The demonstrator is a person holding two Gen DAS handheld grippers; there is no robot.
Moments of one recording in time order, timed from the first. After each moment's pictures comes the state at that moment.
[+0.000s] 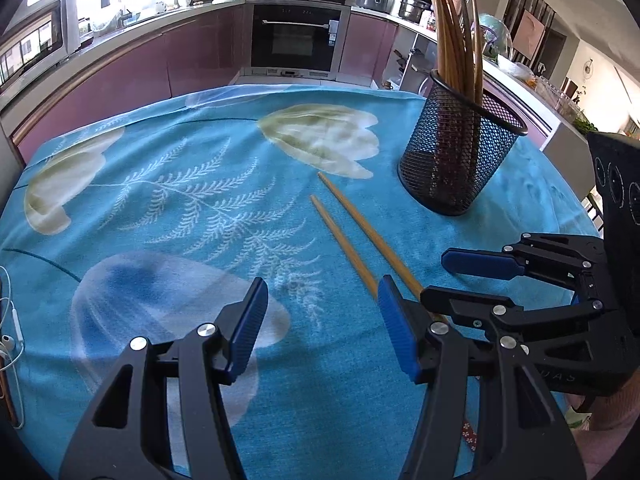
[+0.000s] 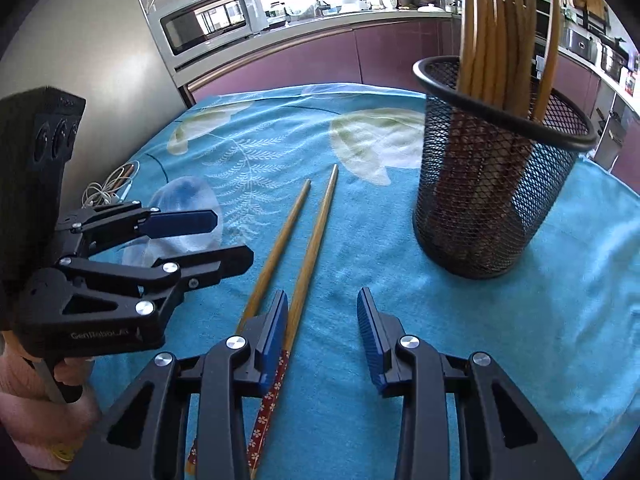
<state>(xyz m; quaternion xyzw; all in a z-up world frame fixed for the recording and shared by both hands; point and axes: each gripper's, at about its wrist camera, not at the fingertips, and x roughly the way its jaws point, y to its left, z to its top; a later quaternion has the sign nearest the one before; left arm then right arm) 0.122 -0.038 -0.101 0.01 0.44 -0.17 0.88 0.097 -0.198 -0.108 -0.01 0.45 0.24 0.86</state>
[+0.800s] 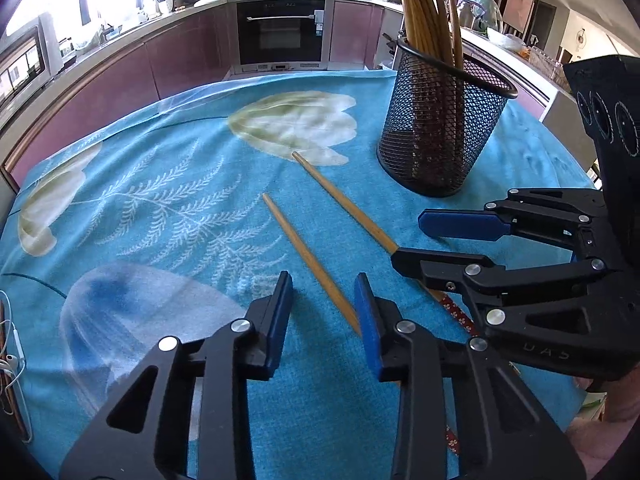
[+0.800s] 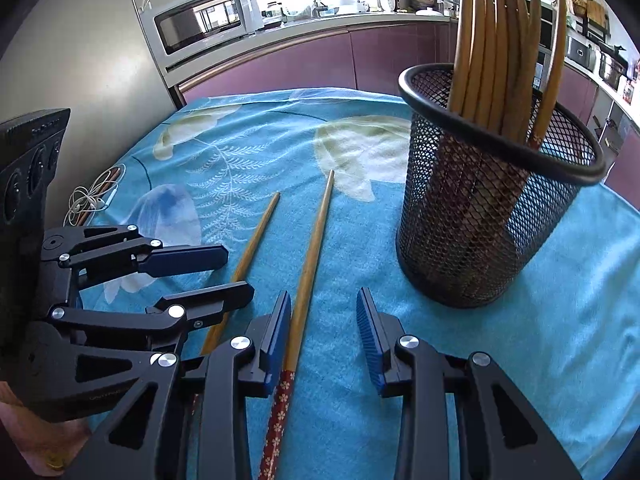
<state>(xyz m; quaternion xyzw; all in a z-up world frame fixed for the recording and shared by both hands) 0.125 -0.066 -0.111 0.06 0.45 -0.17 0.87 0.115 -0.196 -0.109 -0.04 0.45 0.23 0.87</state>
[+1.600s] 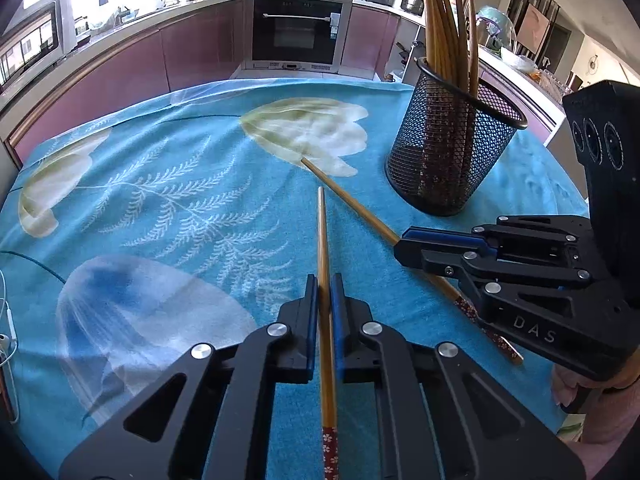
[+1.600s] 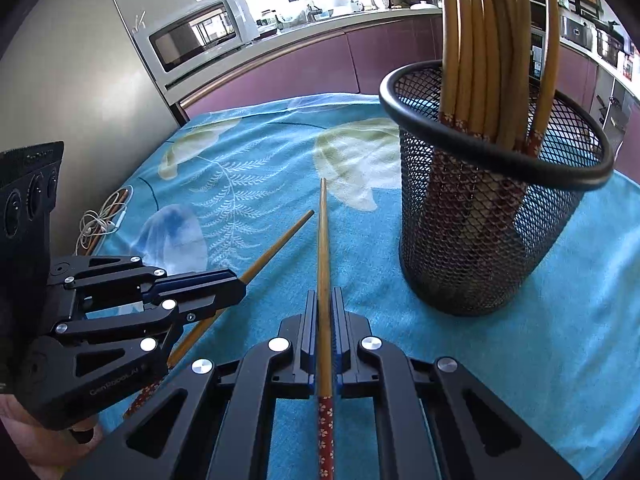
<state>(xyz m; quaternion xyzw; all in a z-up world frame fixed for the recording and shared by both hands) 0.127 -0.058 -0.106 0.01 0.45 -0.16 0.88 0.121 -0.203 -0.107 0.02 0.45 0.24 0.86</state>
